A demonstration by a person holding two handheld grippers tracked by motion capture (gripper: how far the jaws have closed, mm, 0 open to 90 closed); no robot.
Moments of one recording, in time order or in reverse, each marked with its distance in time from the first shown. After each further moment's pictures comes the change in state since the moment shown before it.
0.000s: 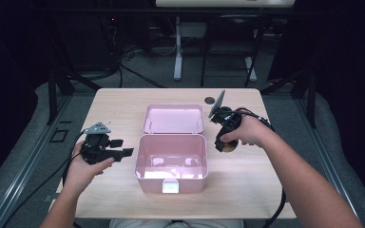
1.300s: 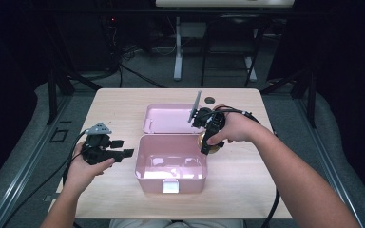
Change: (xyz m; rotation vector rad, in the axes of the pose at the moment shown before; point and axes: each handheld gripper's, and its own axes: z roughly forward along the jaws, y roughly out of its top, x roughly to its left) left arm -0.001 0.000 0.001 0.011 -0.004 0.003; right arm 0.050 0.026 -0.020 -0.032 0.029 -0.326
